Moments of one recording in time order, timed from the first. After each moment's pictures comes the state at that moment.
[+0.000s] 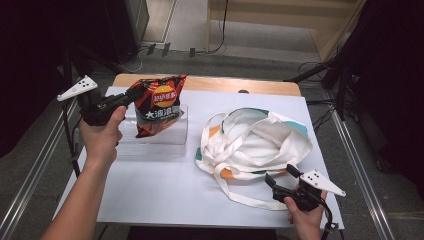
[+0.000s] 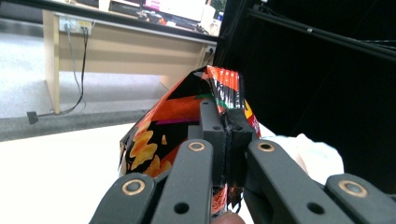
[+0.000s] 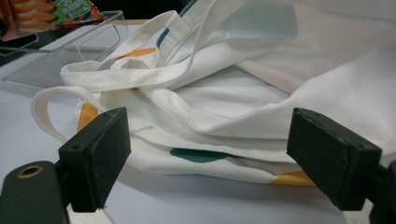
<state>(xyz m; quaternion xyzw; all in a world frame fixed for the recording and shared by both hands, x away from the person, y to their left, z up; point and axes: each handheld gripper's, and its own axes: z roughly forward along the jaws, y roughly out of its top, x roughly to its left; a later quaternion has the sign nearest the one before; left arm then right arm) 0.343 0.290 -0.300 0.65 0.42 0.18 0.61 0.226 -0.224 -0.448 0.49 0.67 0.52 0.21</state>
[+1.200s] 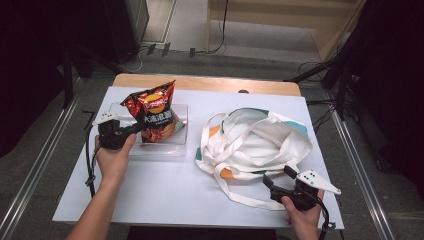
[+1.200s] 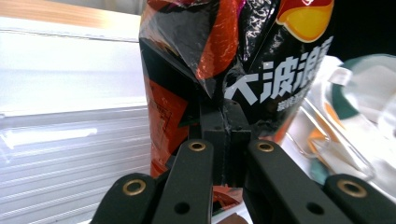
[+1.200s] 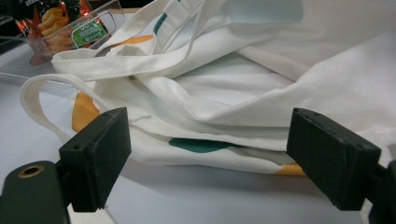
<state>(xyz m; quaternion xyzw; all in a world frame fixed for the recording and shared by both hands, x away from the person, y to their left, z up) 0.348 0.299 -0.410 0.67 0.54 0.16 0.49 0.230 -0.221 -0.455 0.50 0.67 0.51 0.20</state>
